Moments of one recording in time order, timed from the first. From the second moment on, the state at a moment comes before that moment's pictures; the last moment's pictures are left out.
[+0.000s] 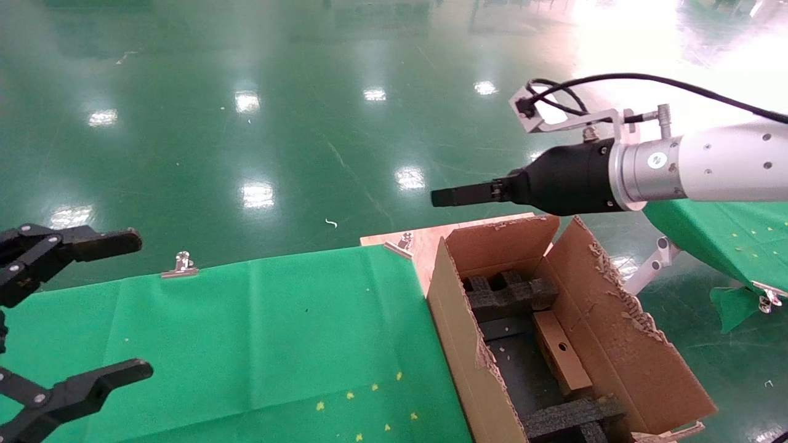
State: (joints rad) left arm -1.08 0.58 0.35 -1.25 0.67 1.46 -0.14; right arm 1.91 -0.50 -1.41 1.30 -1.31 -0.88 1.42
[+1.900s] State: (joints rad) left arm -1.08 0.58 0.35 -1.25 0.67 1.46 -0.14; right arm 1.06 -0.61 -0.26 1.28 -0.72 -1.50 0.18
